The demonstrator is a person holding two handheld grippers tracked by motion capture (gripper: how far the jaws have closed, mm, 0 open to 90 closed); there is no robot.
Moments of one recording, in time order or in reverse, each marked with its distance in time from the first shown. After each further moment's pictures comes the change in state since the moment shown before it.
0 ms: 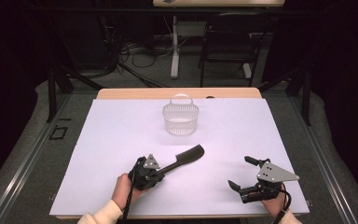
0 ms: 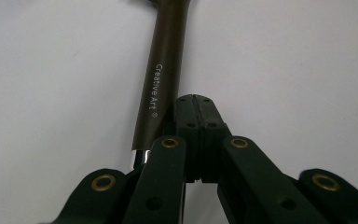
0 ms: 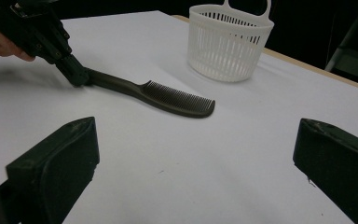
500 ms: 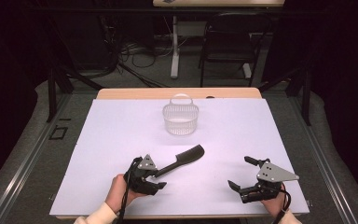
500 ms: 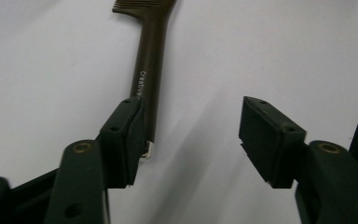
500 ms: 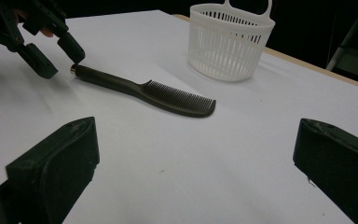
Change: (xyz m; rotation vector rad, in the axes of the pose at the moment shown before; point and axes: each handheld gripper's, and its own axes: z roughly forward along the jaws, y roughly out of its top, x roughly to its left) left arm -0.004 0.003 -0.027 -0.018 -0.036 0.022; right arm 0.000 0.000 0.001 0.002 0.001 -0.001
